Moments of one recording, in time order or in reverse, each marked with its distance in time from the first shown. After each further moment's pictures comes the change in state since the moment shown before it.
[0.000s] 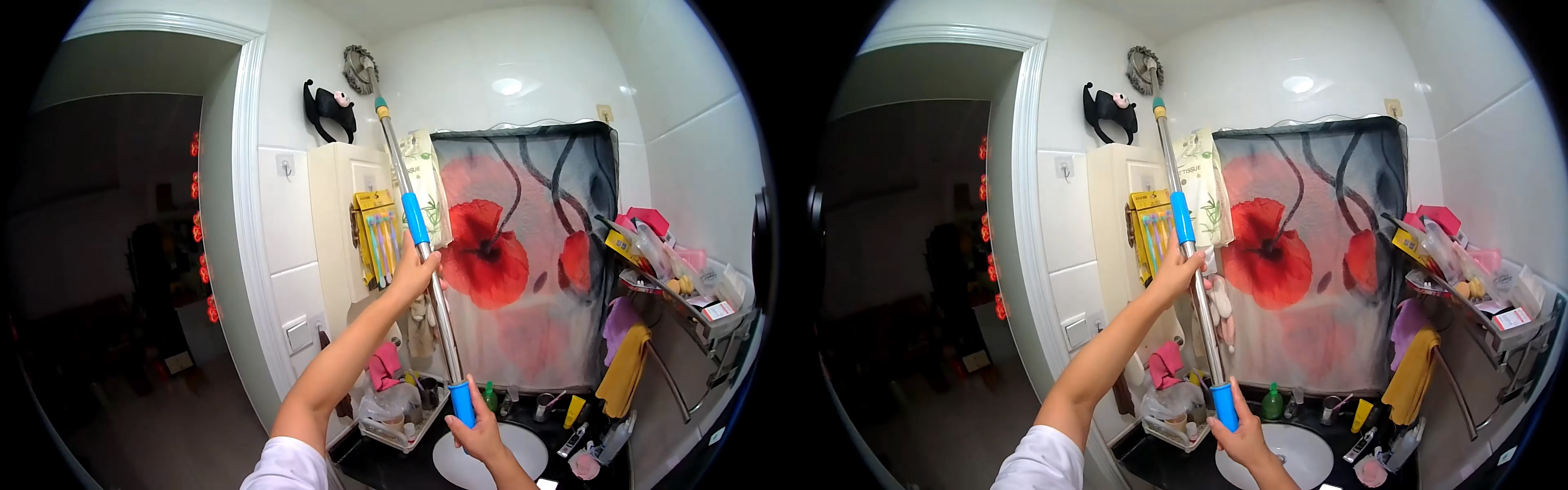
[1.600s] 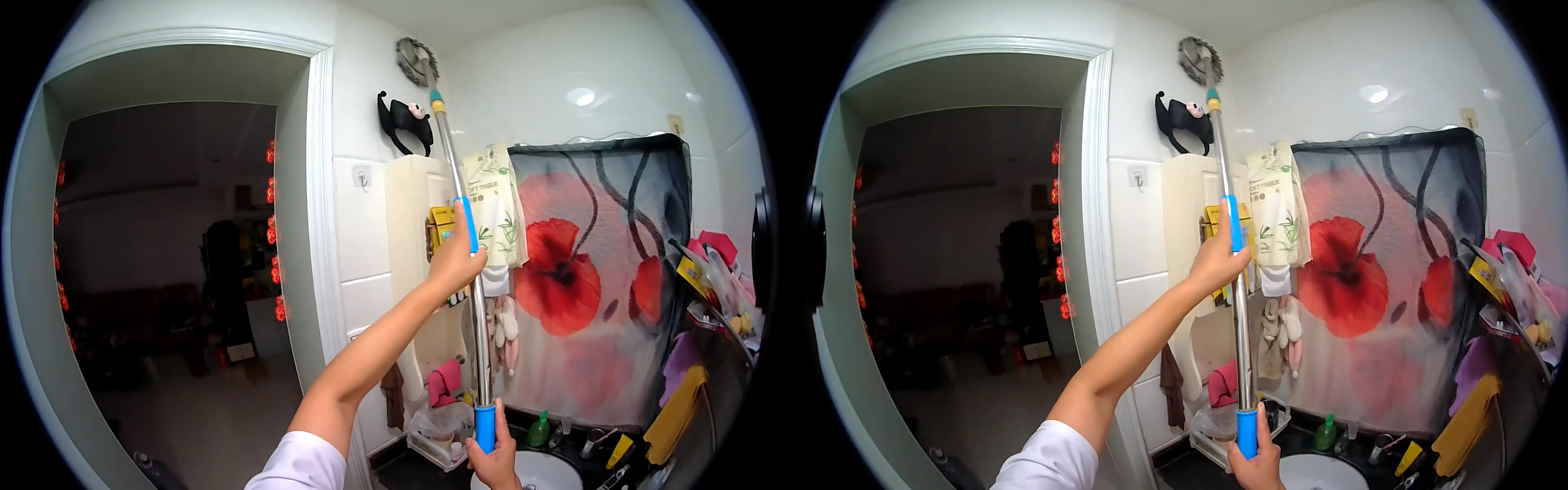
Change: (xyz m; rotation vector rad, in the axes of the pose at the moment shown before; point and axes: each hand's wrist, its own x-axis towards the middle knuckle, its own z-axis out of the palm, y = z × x) left_hand 0.031 0.043 -0.048 1.046 0.140 0.186; right_hand 0.023 0.019 0.037 -0.105 0.116 -0.216
